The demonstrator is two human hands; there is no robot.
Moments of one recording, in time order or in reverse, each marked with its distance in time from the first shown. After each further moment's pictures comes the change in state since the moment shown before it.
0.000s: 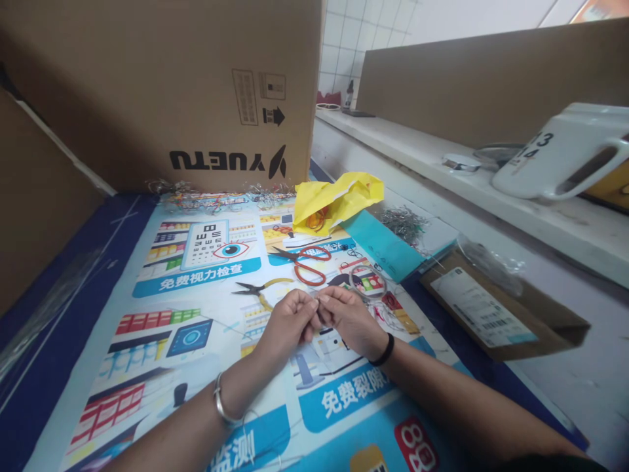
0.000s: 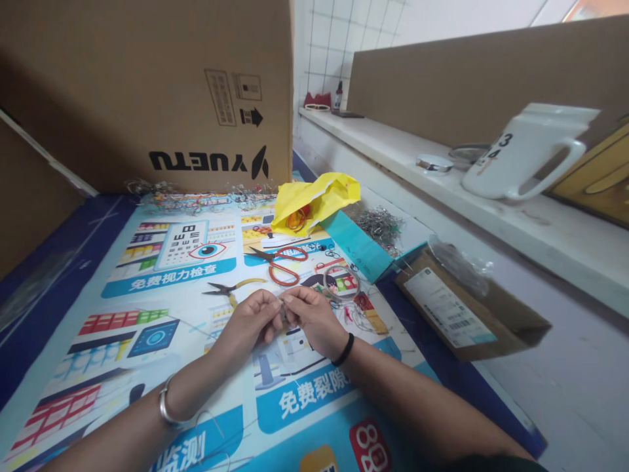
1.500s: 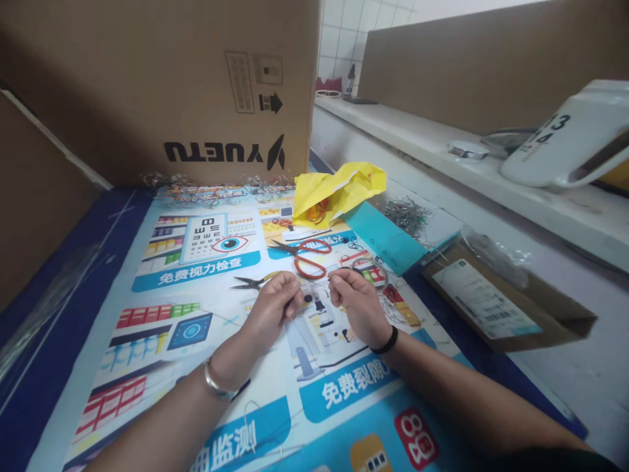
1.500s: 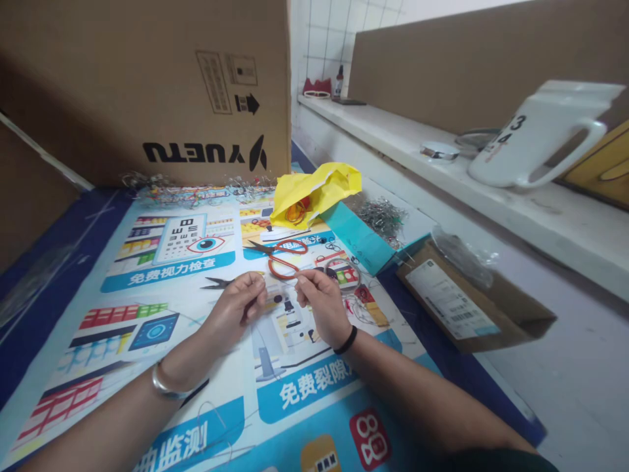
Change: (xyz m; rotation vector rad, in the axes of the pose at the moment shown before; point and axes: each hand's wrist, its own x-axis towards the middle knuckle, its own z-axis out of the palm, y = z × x) left_hand 0.010 0.006 -0.022 -0.168 0.016 0.046; right_hand 0.002 -0.008 -0.007 -0.269 0.273 -0.220
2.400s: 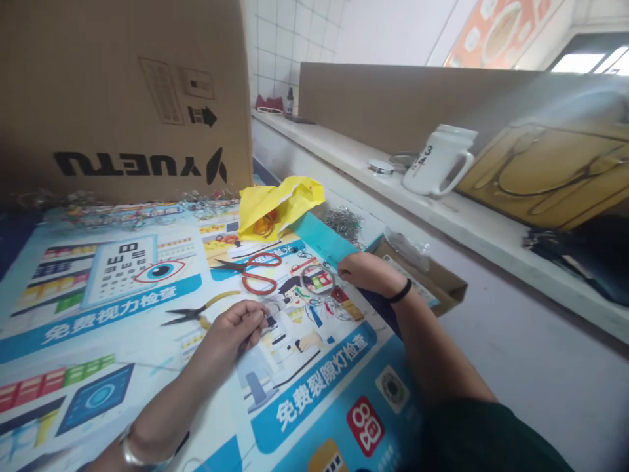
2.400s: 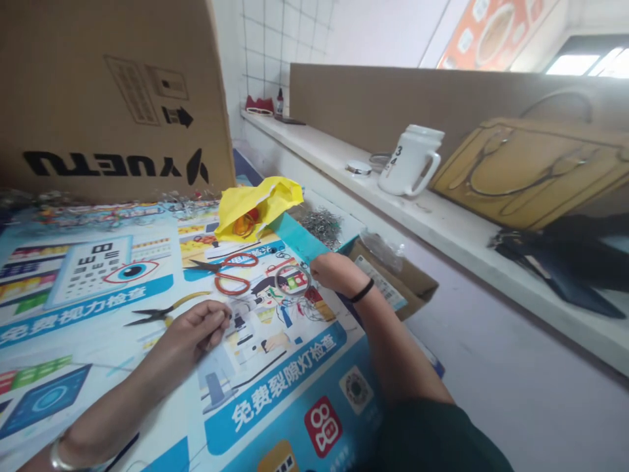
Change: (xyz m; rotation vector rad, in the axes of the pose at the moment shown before) left_hand 0.000 -0.008 0.004 0.123 -0.093 -0.153; right_hand 0.034 -0.110 -0.099 -1.888 -0.428 0.010
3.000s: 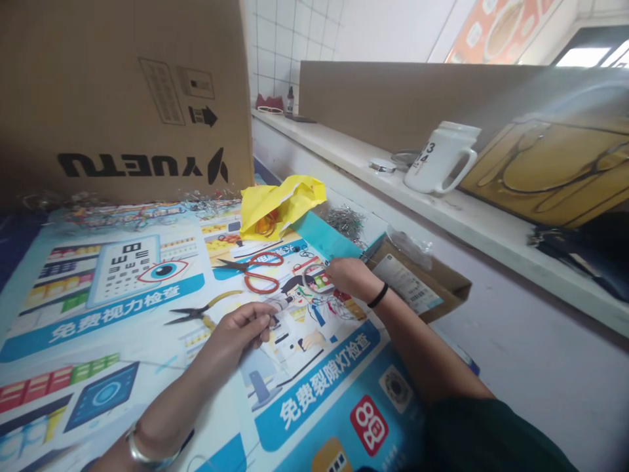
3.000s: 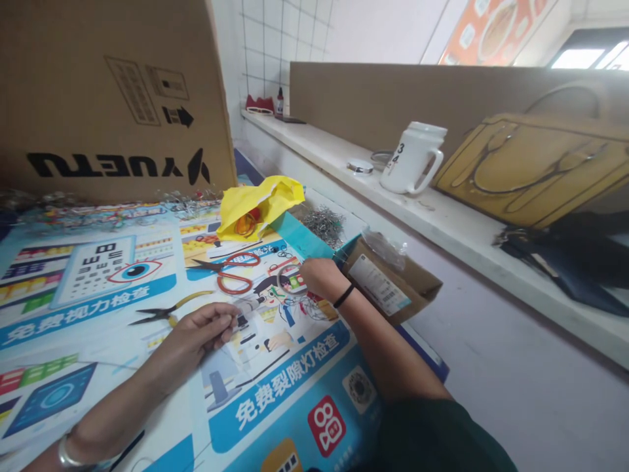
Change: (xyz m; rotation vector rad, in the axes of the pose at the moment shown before) left_hand -0.002 0.001 0.004 0.005 -0.022 0.010; right_hand 0.020 -0.023 0.025 -0.109 0.022 0.010
